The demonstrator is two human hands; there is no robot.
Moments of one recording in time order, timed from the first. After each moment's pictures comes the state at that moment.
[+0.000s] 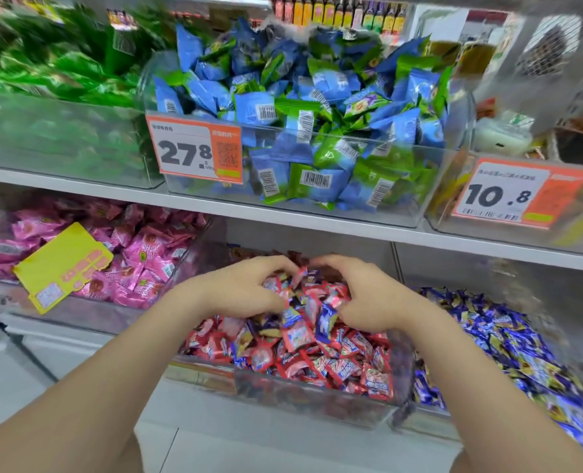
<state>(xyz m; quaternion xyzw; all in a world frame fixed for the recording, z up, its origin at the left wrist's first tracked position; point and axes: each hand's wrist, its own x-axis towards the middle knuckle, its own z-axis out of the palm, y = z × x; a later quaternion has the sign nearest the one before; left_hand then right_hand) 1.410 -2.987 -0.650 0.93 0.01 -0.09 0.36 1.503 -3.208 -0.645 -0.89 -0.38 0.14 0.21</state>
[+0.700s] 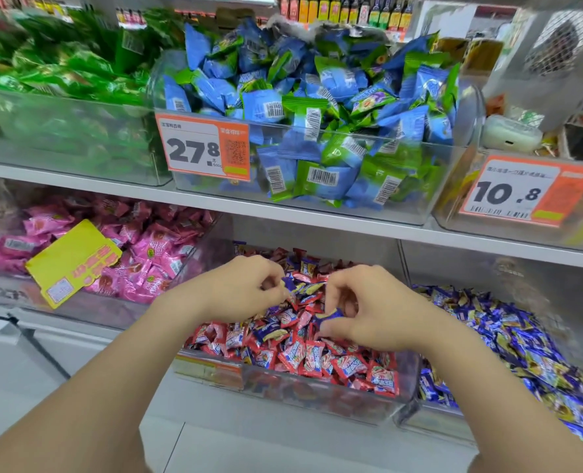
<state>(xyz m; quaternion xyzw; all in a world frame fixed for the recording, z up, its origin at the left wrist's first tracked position) 1.396 -2.982 -0.653 0.96 0.00 -0.03 0.27 1.478 -3.217 -0.638 -0.88 -0.43 0.09 0.19</state>
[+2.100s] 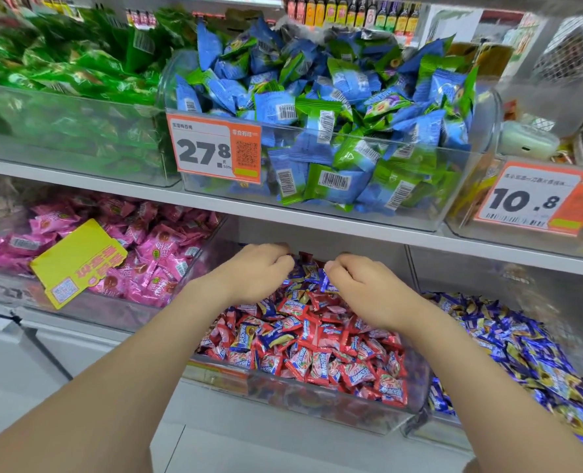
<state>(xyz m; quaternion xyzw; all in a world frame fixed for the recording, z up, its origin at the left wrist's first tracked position) 1.432 -2.972 -0.665 0.96 0.04 0.04 0.28 1.495 -3.191 -0.643 -0.89 -0.35 0.09 0.28</state>
